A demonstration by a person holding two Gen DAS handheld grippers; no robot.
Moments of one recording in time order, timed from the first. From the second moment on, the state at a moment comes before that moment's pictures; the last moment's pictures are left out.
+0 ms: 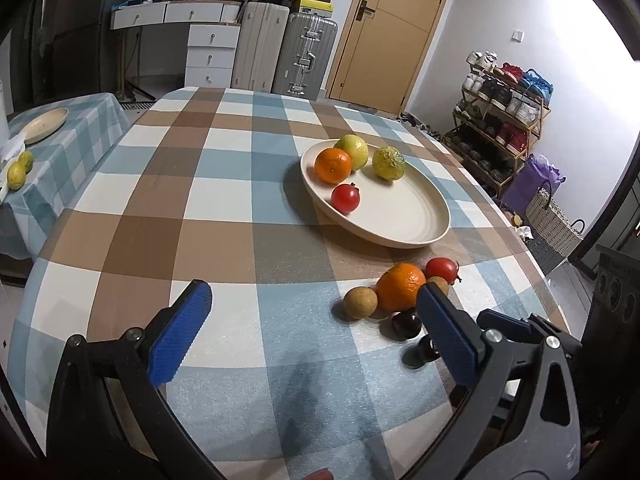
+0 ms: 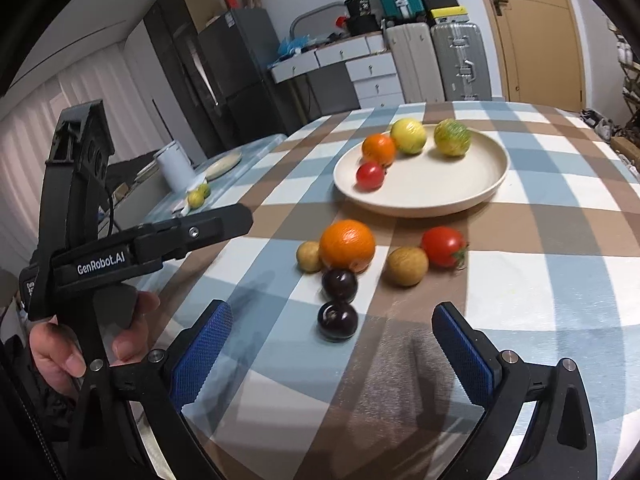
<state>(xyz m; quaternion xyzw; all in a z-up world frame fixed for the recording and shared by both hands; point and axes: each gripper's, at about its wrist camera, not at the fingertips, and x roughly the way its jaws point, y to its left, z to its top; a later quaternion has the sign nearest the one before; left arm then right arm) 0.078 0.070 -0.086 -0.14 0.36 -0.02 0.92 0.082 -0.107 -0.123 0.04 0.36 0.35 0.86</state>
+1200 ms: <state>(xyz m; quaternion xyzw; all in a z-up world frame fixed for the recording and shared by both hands) 0.091 0.082 -0.114 -0.16 0.40 -0.04 0.90 0.100 -0.100 -0.134 0.04 0.41 0.34 0.85</state>
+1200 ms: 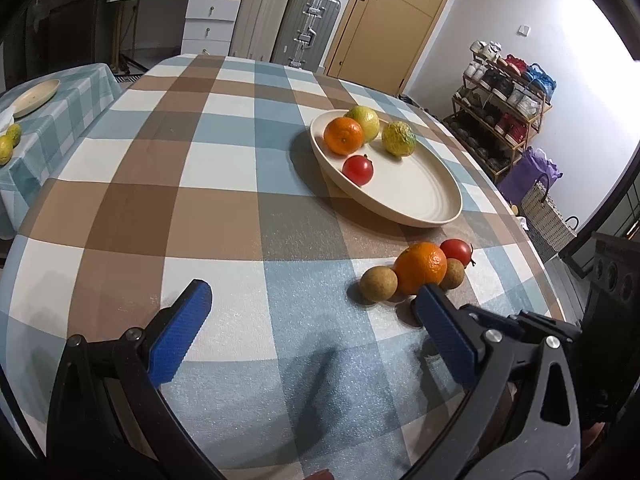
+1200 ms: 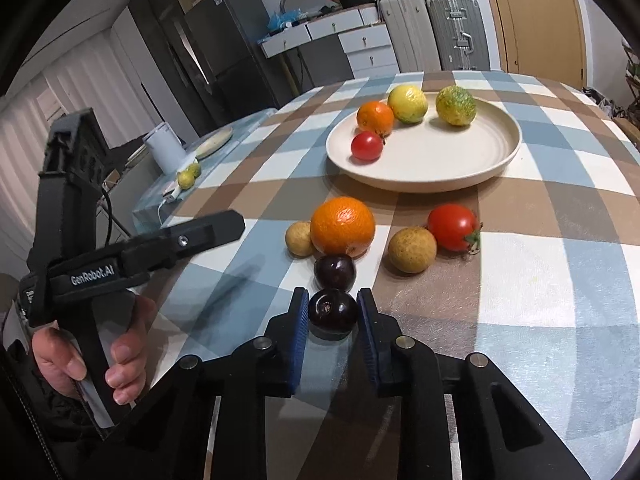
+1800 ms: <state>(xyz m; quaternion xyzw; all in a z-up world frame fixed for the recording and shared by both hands) 0.129 0.053 -0.120 -0.06 0.43 -0.09 0.89 0.108 -0.150 -0.114 0.07 0.36 0.33 0.87</state>
